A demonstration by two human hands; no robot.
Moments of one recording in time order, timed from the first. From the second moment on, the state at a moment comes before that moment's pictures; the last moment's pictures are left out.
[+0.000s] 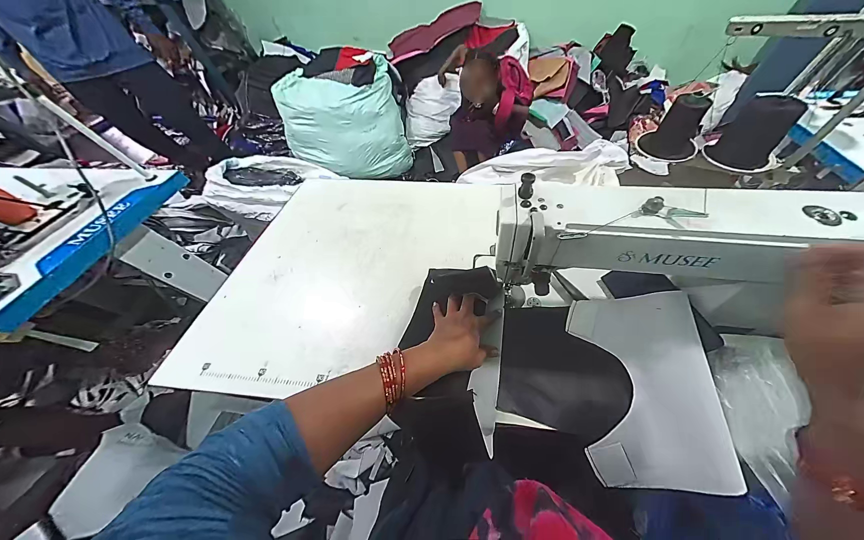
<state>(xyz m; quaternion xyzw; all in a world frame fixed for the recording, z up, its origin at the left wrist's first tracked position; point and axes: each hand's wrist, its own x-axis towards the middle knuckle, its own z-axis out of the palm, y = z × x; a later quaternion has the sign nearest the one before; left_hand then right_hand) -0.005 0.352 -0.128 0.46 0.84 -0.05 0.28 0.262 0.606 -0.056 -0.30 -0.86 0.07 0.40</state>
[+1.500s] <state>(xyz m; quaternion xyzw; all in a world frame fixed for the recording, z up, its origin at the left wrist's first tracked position) -0.001 0.362 -0.124 0.46 0.84 -0.06 0.28 0.114 0.535 -0.173 -0.22 -0.96 0.17 -0.02</state>
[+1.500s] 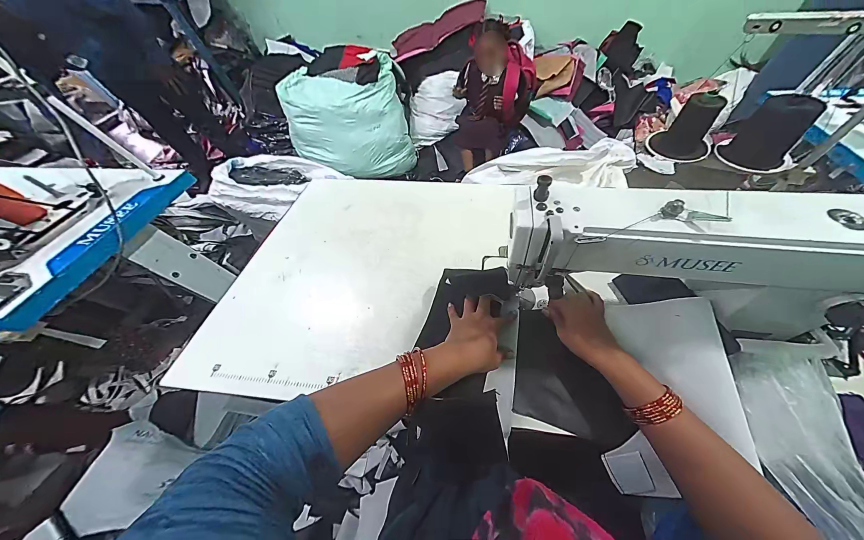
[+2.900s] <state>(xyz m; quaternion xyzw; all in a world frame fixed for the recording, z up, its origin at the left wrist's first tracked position) -0.005 0.361 -0.124 0.47 0.83 -0.07 0.29 0.108 0.538 -0.172 -0.23 -0.96 0.18 0.00</state>
